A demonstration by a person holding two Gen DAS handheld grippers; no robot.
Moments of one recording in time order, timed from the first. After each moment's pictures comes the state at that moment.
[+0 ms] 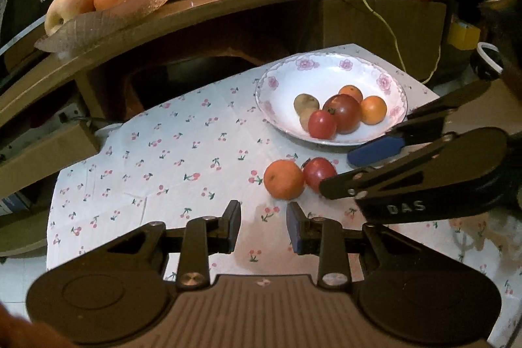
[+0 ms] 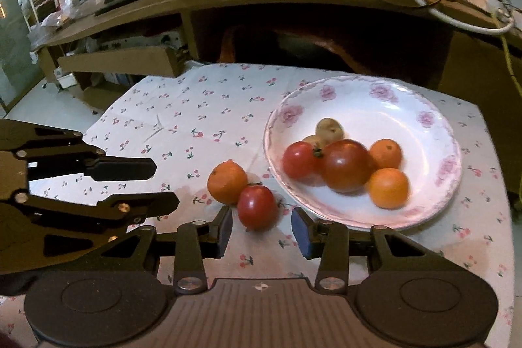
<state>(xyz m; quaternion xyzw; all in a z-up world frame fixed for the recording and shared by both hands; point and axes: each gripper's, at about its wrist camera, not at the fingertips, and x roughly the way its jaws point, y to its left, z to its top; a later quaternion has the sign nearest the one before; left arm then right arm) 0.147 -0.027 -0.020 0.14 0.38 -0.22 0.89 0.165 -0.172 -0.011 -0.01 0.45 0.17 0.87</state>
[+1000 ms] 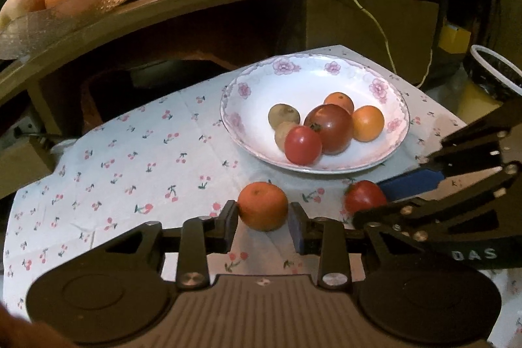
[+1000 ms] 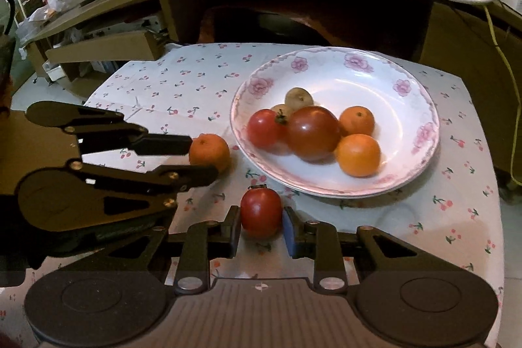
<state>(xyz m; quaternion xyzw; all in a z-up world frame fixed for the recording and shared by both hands) 0.183 -0.064 -0.048 0.13 0.37 -0.25 0.88 0.157 -0.203 -0.016 0.00 0.48 0.15 0.86</state>
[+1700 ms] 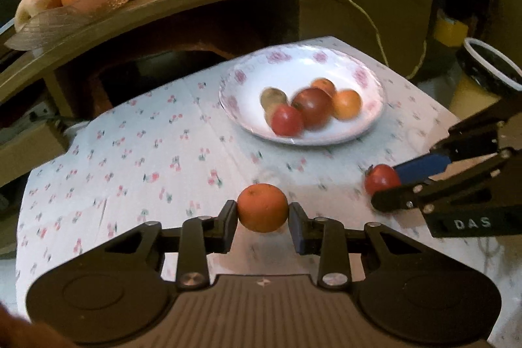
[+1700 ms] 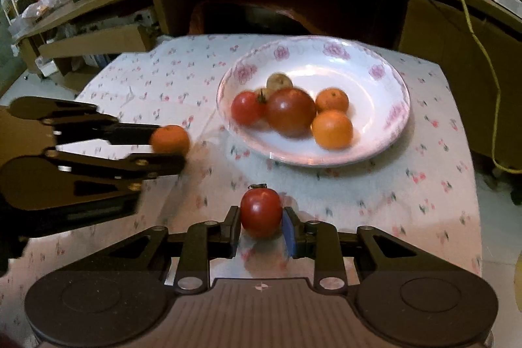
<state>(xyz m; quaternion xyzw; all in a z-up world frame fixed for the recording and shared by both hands) 0.141 -0.053 -0.031 0.13 0.39 -0.25 0.88 0.127 -0.210 -0.007 -0.01 0.50 0.13 0.86</state>
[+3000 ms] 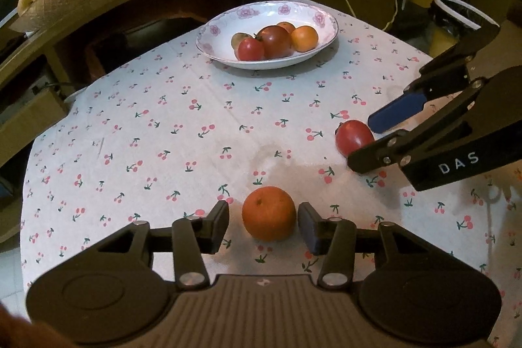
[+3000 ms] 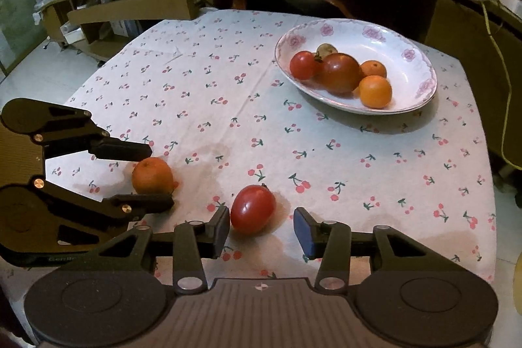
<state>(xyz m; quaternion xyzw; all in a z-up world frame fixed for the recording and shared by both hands) 0.077 -0.035 -0.046 0.17 0.41 -0.26 0.85 0.085 -0.185 -0.009 -0.04 0.50 0.17 0.85</state>
